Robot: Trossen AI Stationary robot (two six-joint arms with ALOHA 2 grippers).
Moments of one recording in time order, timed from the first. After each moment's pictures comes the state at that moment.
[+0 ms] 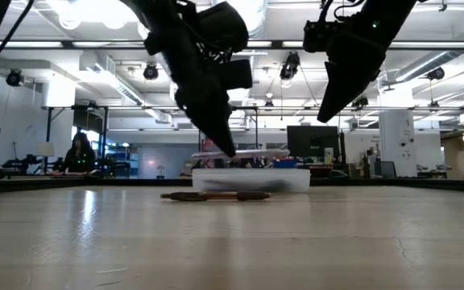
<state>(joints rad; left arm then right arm) 0.09 1.81 1.28 -0.48 -0.01 0.16 0.16 1.45 0.98 -0.65 0.39 0.44</state>
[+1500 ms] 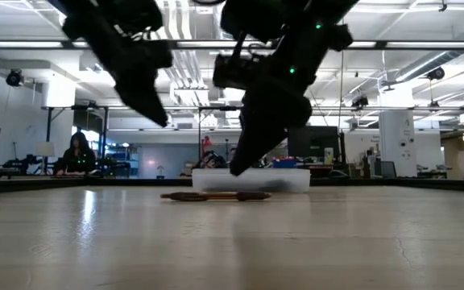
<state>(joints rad) 0.20 1.21 0.79 -0.42 -0.04 -0.10 0.14 1.98 1.29 -0.37 0.14 0.09</state>
